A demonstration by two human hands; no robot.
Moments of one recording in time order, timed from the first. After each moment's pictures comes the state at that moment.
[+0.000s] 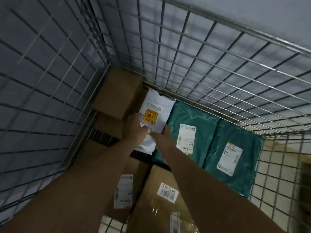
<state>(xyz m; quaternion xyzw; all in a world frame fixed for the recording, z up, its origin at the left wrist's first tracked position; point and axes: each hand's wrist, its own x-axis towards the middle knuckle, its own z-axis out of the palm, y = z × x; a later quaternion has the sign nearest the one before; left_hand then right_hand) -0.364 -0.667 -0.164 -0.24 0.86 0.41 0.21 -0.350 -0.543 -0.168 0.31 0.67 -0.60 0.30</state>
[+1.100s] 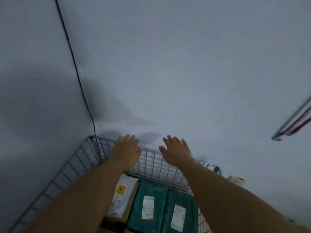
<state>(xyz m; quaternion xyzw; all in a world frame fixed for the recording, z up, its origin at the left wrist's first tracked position) -0.364 -0.558 0.335 0.07 0.99 -0.01 0.10 -0.369 -0.343 0.345 -0.08 0.99 -0.06 0.11</state>
